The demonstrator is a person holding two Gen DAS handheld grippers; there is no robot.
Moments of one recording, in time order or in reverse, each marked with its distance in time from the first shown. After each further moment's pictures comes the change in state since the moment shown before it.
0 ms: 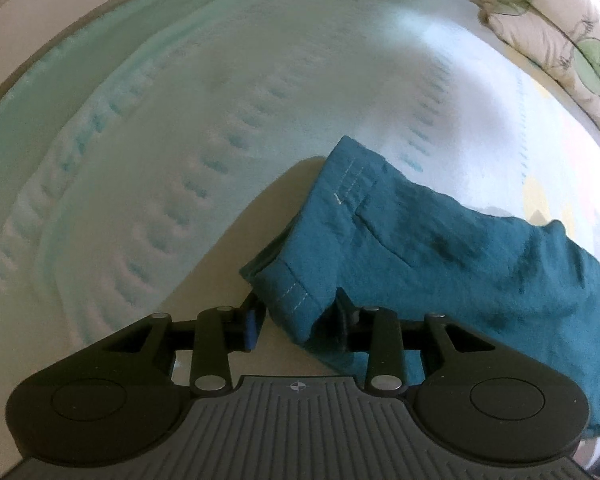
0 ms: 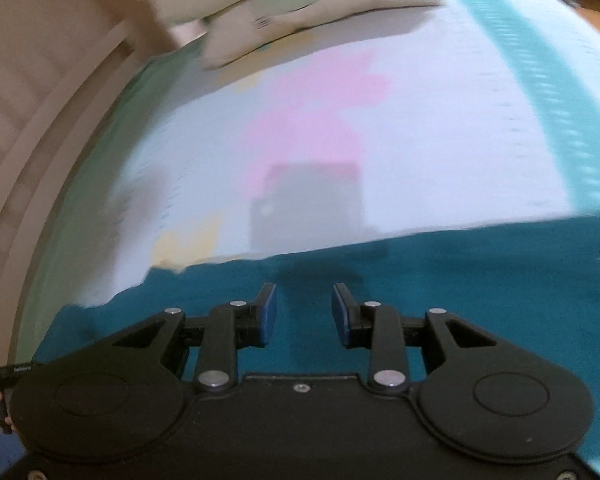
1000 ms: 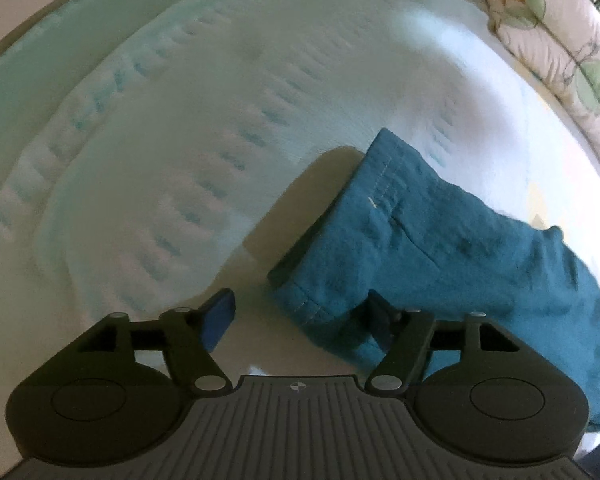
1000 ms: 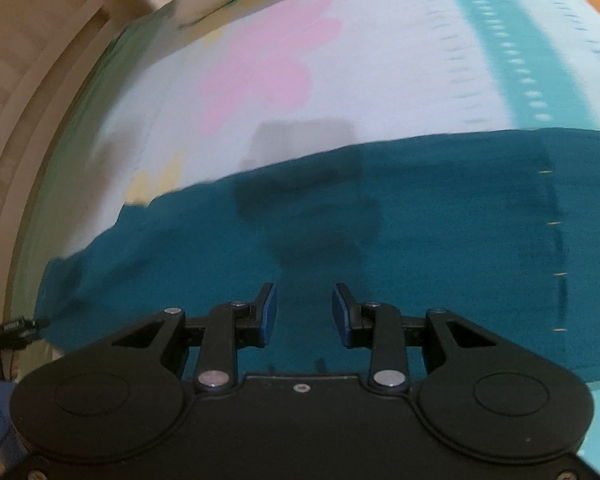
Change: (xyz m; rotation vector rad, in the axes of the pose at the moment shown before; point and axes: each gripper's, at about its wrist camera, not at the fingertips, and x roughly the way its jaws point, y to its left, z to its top) left arm 0.008 0.049 -0.006 -0.061 0.027 -0.095; right arm -0.002 -0.012 -0.041 -0.032 0.189 -0.003
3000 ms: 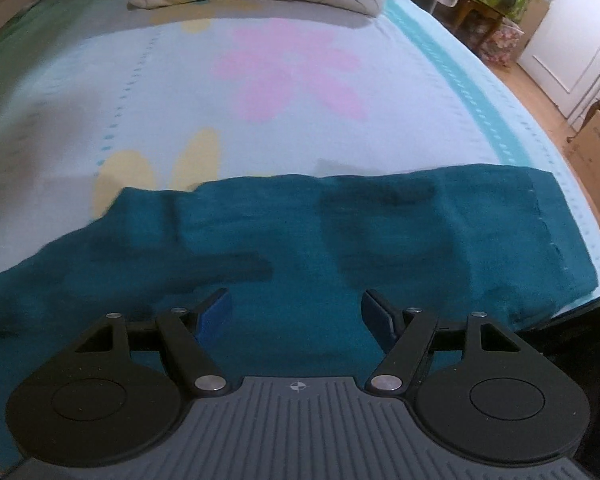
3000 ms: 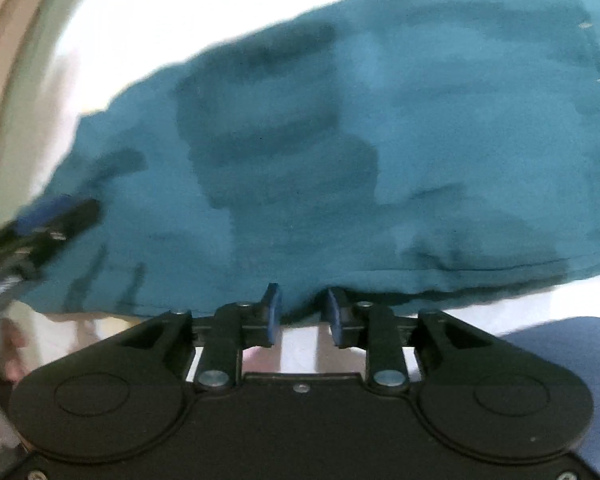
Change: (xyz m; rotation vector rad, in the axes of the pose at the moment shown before) left arm 0.027 -0.374 -0.087 0.687 -0.014 -0.200; right arm 0.018 -0.015 -0.031 0.166 0.231 -0.056
